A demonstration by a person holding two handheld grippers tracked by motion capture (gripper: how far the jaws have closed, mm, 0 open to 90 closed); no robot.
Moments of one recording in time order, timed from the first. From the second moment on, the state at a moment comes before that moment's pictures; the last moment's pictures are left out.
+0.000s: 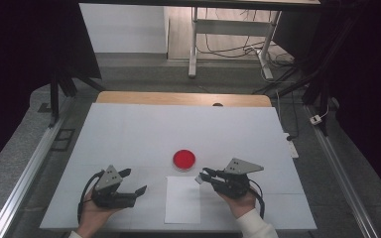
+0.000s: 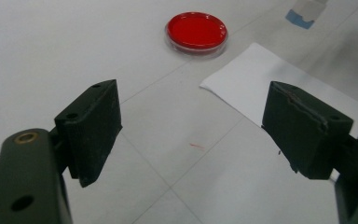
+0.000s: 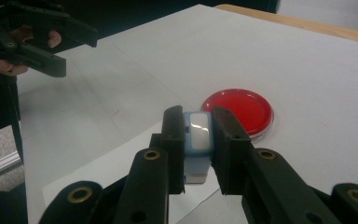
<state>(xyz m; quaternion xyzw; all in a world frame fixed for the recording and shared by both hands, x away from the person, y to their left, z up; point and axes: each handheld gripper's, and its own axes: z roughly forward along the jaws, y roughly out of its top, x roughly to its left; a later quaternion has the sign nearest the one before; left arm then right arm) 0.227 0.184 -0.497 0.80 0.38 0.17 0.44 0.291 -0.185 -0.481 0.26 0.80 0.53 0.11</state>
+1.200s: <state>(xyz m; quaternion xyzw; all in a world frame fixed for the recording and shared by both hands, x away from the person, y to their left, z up) 0.242 0.112 -0.492 0.82 0.32 0.16 0.44 0.286 -0.165 -0.481 0.24 0.81 0.53 0.10</state>
